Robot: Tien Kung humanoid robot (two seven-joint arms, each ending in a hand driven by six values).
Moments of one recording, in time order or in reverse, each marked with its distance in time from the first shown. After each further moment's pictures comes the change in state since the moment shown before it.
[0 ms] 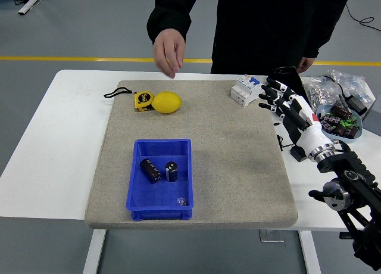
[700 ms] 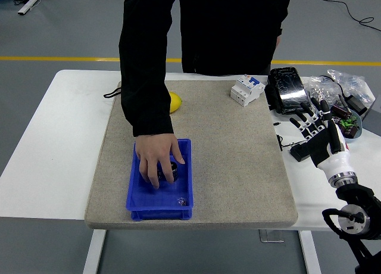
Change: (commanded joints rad) left arm 0.003 -0.003 -0.029 0.000 0.037 -0.003 0.008; right arm -0.156 0.048 0.159 -0.008 0.164 0.045 0.006
